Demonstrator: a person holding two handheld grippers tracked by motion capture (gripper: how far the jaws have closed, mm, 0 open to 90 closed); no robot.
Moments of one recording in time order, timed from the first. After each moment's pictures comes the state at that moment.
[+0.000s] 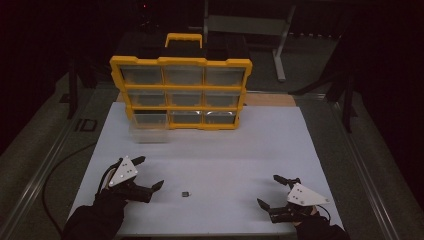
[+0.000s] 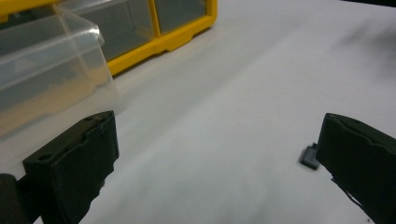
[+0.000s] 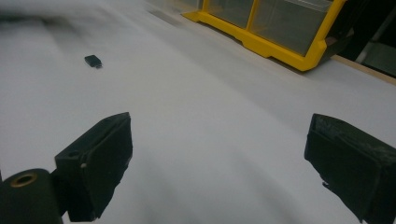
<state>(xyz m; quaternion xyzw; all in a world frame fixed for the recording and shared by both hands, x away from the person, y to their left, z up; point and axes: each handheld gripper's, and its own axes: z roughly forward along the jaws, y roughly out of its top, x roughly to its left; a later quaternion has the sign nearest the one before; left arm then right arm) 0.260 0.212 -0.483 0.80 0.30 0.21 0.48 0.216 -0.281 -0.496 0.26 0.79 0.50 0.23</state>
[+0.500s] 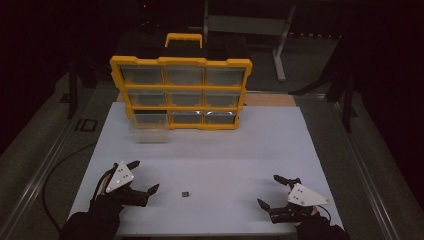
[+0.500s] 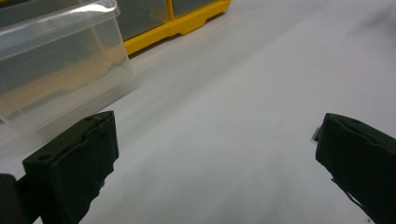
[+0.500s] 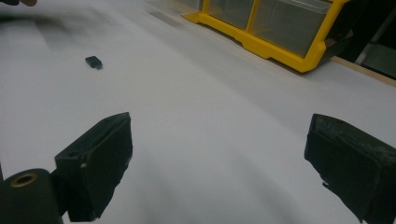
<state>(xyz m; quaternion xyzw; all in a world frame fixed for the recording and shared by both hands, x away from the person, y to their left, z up) 0.252 0.221 -0.496 0.80 0.31 0.22 0.46 0.216 -0.281 -0.495 0.25 0.79 0.50 0.23</state>
